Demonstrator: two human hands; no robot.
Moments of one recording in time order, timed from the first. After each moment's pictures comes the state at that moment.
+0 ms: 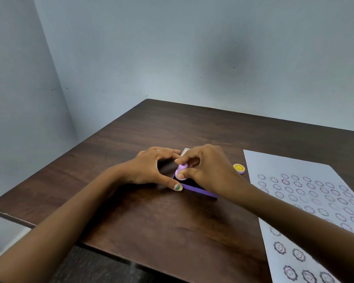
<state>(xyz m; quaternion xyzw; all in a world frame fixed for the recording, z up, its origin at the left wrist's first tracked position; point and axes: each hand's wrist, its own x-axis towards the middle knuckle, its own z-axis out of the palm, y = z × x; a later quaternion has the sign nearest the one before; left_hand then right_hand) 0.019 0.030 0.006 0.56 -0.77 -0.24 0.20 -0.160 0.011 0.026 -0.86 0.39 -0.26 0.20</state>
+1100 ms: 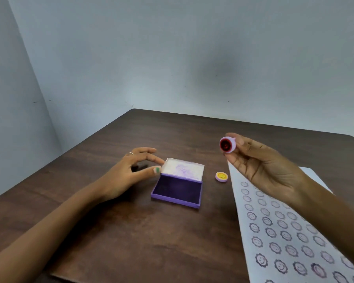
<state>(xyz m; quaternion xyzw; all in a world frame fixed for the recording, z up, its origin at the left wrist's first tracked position) 0.024 0.020 -0.009 0.55 -0.71 -0.24 0.36 -0.269 -0.017 0.048 -0.42 0.26 -0.46 0.73</state>
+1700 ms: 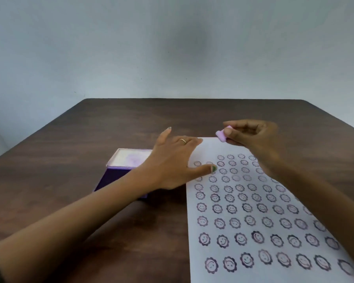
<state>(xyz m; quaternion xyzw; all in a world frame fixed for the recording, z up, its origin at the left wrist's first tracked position) -0.157 -0.026 0.009 0.51 -0.85 0.01 0.11 -0.356 -0.042 0.021 -0.58 0.45 -0.55 0.39</state>
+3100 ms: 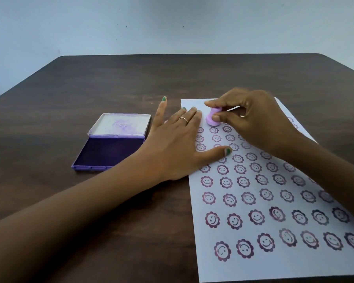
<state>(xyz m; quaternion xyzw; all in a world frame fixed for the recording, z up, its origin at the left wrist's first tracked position) -0.169 -0.018 -0.017 0.54 -0.84 0.02 0.05 -0.333 -0.040 0.006 -0.81 0.48 -0.32 0.11</state>
